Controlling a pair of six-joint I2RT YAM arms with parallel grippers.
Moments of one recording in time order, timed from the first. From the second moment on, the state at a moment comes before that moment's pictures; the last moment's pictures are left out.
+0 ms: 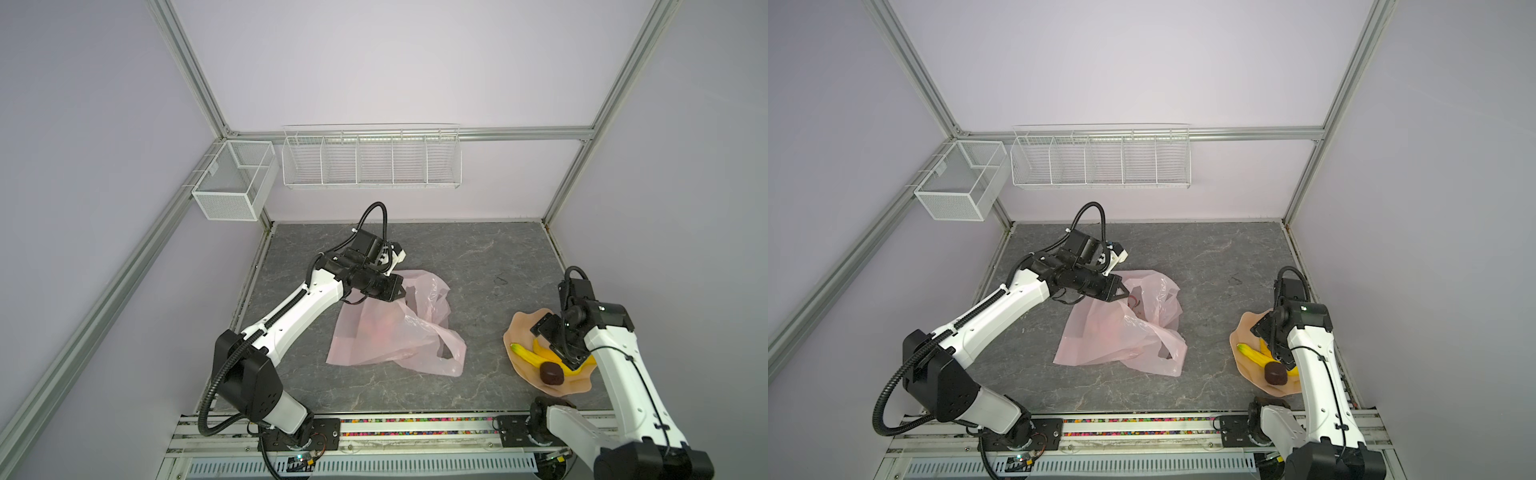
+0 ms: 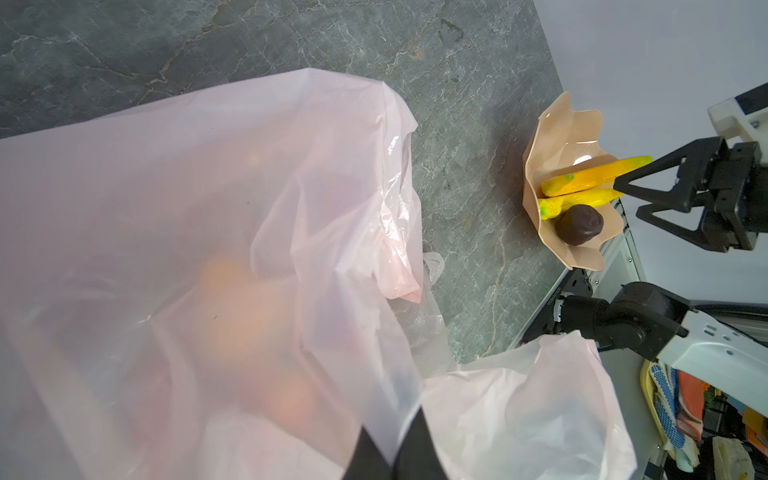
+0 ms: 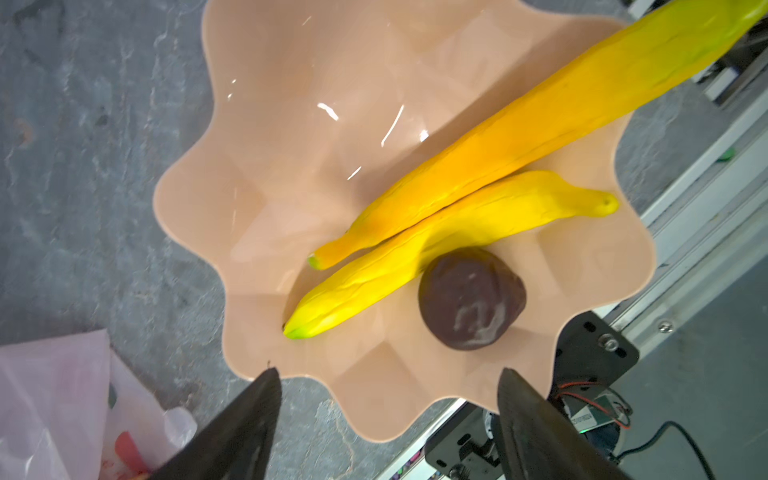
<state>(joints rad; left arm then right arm) -0.61 1.54 1.39 -0.83 0.47 -0.21 -0.15 1.03 0.93 -1.30 0.12 0.78</state>
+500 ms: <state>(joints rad) -0.61 1.54 1.38 -0.84 0.48 -0.19 -0.29 1.16 0.90 -1.19 0.25 0.75</state>
